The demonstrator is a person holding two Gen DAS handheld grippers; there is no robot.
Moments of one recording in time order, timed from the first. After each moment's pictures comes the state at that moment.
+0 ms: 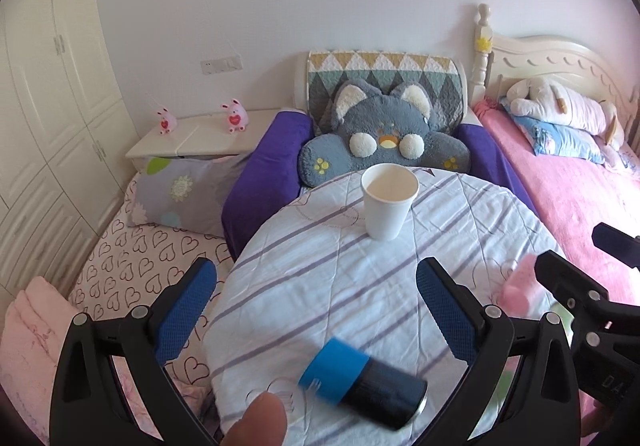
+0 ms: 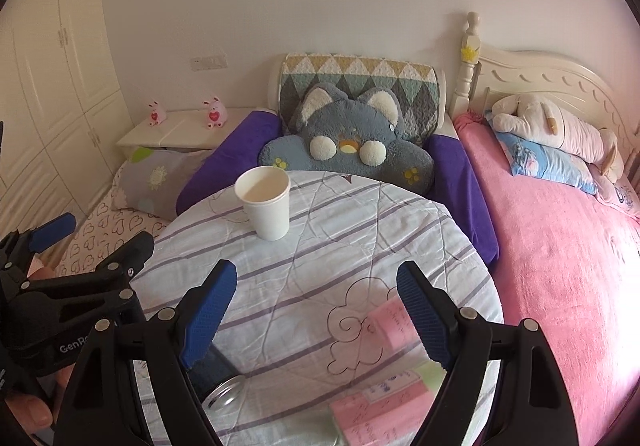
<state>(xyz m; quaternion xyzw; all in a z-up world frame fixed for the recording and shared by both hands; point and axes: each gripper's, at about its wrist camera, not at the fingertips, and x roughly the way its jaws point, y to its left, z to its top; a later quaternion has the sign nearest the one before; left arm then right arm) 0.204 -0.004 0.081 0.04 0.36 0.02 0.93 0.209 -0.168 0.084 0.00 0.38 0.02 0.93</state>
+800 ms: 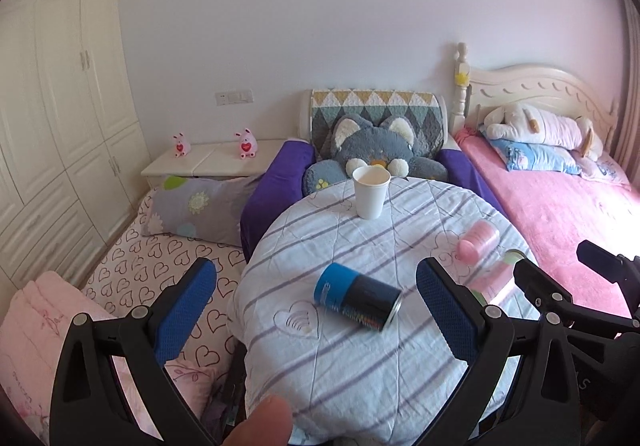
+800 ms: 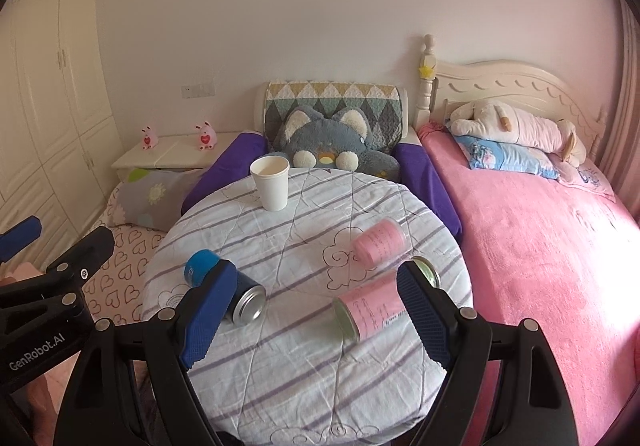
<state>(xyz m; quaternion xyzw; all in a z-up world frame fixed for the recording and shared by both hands) 0.031 0.009 0.120 0.03 0.29 0.01 0.96 0.053 -0.147 0.105 0.01 0.32 -0.03 0.95</state>
